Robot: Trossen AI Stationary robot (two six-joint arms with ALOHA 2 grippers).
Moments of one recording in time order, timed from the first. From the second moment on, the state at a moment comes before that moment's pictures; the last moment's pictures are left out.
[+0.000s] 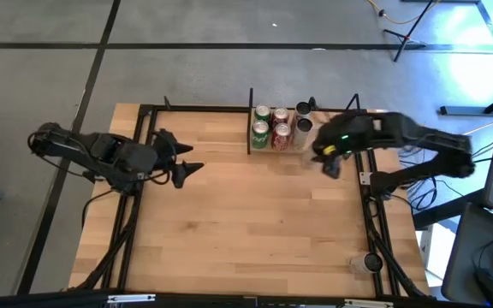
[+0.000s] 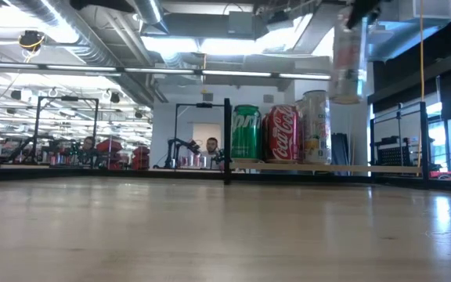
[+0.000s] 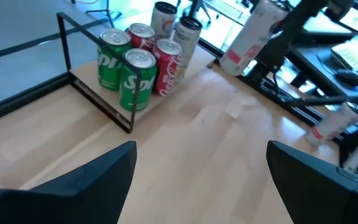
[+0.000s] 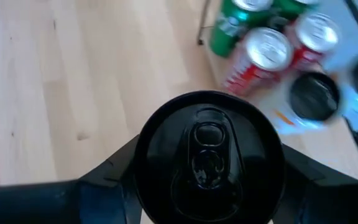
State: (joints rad) left arm -0.27 0.95 1.10 -0.73 -0.60 -0.73; right arm -0.10 1.16 1.41 -1.21 0.11 0.10
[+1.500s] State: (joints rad) left arm 0.04 1.03 1.10 -0.68 -0.24 -0.49; right arm -0.86 1.31 1.12 -0.87 -0.19 -0.38
